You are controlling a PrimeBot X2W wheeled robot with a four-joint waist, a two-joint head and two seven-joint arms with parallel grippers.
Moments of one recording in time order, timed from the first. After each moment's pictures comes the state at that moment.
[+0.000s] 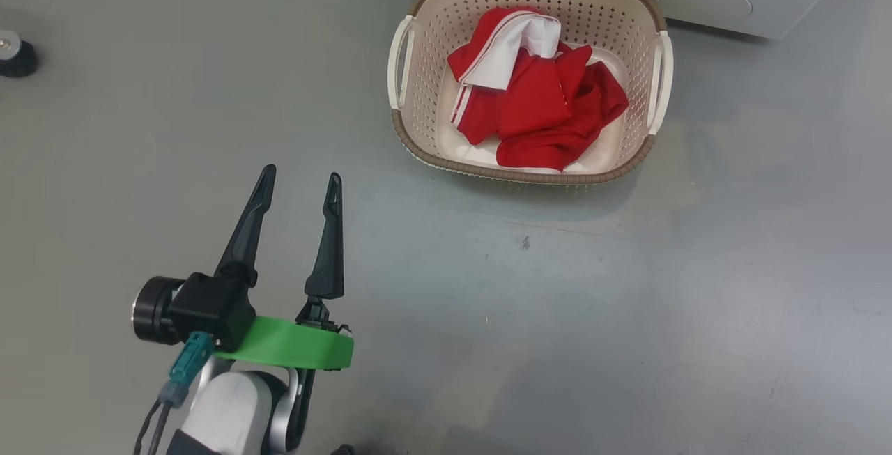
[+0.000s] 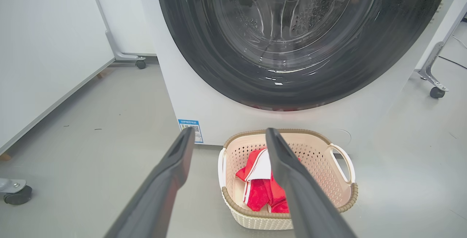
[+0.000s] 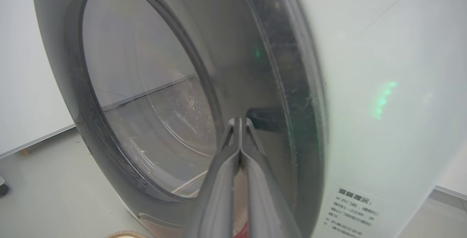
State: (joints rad) left arm -0.21 0.04 -0.34 0.01 -0.32 0.12 -0.25; right arm -1.06 -0.35 0.25 0.53 0.31 0.13 -0.10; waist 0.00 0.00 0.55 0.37
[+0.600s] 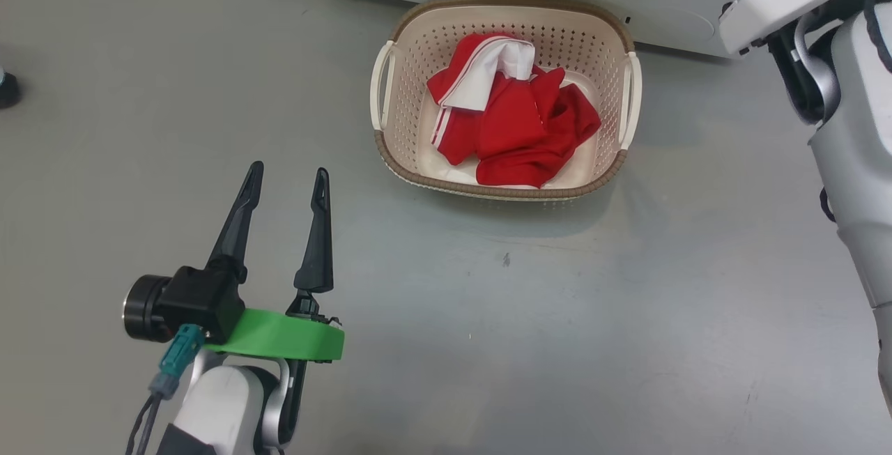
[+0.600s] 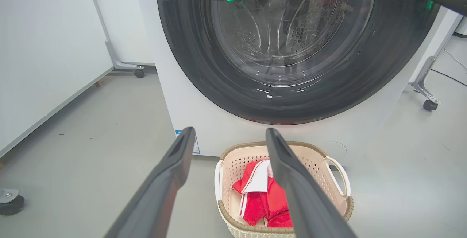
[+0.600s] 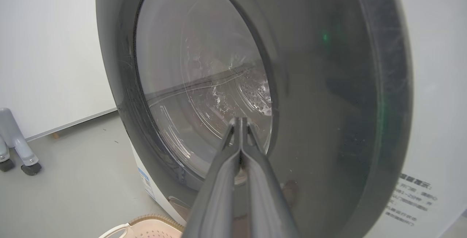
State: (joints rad) left arm -0.23 0.04 -0.32 0.04 -0.33 0.12 -0.25; right arm -1.01 -0.28 0.39 0.60 0.32 0.13 -0.22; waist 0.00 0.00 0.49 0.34
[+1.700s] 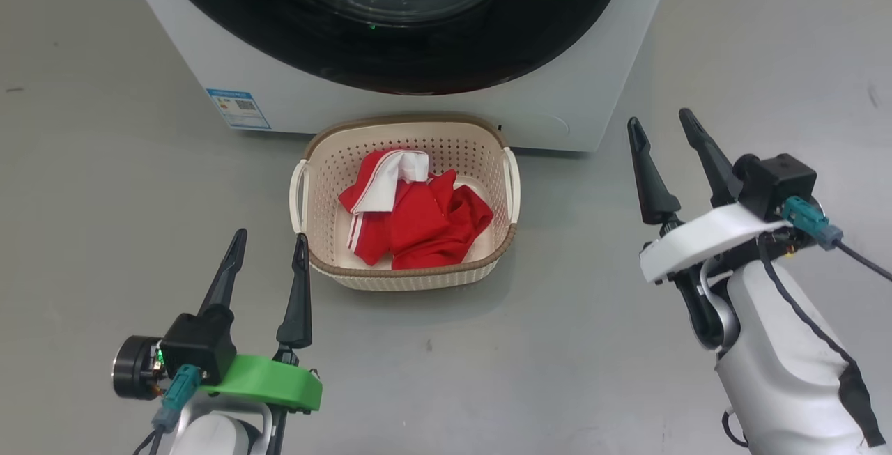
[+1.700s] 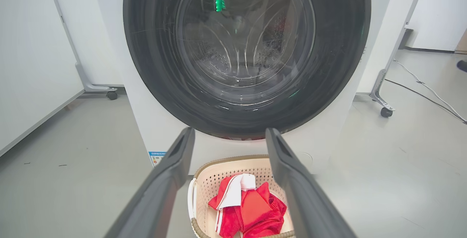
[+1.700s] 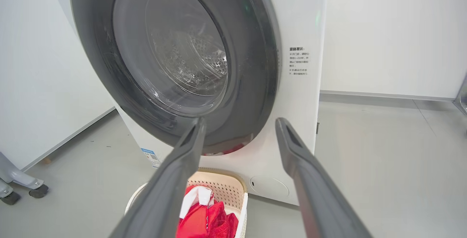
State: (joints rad) left arm -0.13 0.06 -0.28 0.12 -0.31 0.12 -0.25; right arm -0.46 -0.12 0.28 0.45 0.41 0.09 -0.25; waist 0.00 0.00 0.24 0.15
